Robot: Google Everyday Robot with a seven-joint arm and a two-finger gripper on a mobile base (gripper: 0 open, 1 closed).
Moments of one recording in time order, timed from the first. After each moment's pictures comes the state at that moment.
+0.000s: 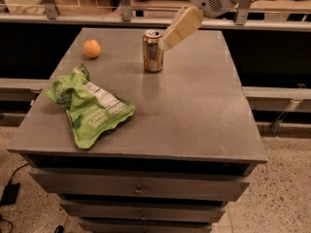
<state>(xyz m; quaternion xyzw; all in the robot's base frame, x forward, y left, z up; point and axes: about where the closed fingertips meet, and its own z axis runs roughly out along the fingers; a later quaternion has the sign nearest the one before) 0.628 -0.043 1.017 -0.59 0.66 0.15 0.43</state>
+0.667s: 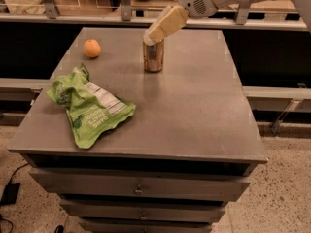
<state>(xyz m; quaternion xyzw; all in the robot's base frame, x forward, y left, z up) 0.649 -0.014 1.017 -0.56 0.65 0.20 0.47</state>
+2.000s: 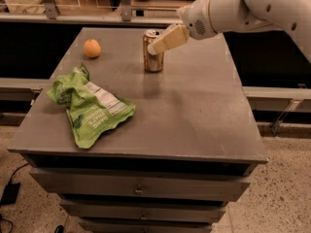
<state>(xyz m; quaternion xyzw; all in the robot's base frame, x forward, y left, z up) 0.679 -0.041 0.965 -0.47 0.71 0.21 0.48</state>
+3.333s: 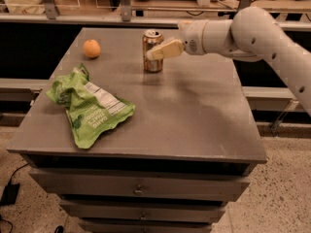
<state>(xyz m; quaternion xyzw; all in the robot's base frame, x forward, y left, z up) 0.730 -0.038 0.917 -0.41 0.69 0.24 0.55</state>
